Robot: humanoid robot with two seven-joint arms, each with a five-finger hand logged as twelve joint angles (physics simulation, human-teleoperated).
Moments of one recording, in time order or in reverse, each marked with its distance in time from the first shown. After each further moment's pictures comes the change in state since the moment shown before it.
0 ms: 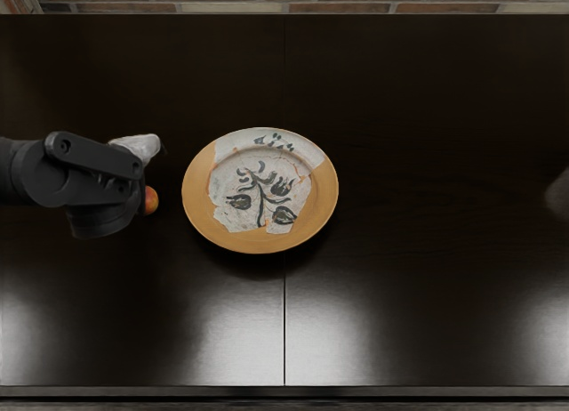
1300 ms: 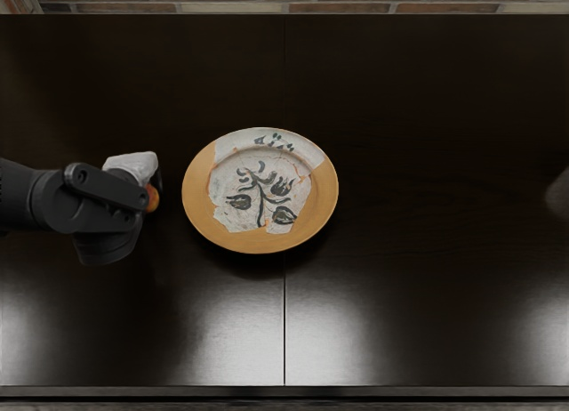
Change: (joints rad) left arm 0.080 -0.050 0.048 0.014 -0.004 0.109 -0.004; right arm 0.000 0.000 0.000 0.000 0.000 0.000 0.000
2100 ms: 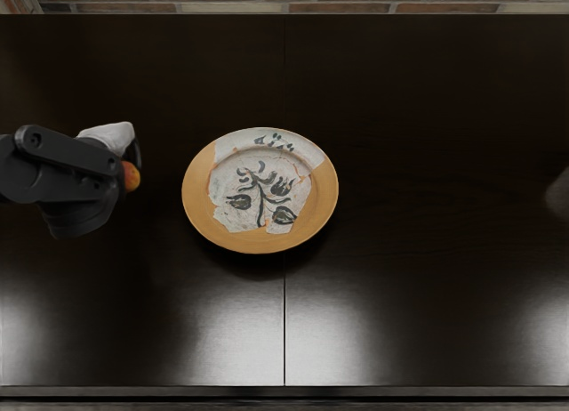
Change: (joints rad) left arm -0.120 0.116 -0.007 -0.075 -0.013 -0.024 -0.001; right arm 0.000 0.000 0.000 0.000 0.000 0.000 0.000
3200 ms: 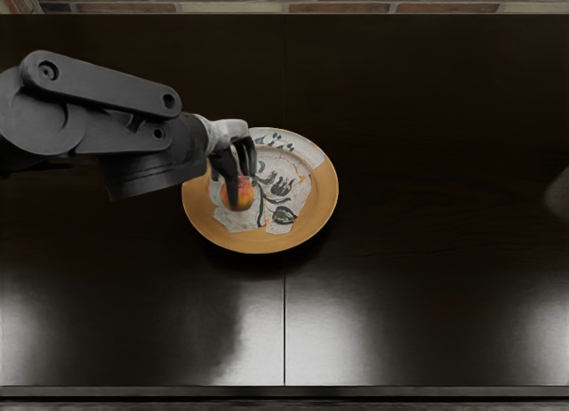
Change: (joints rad) left arm -0.148 -0.025 -0.351 -0.100 -0.123 -0.298 0.003; right arm 0.000 0.000 0.000 0.000 0.000 0.000 0.000
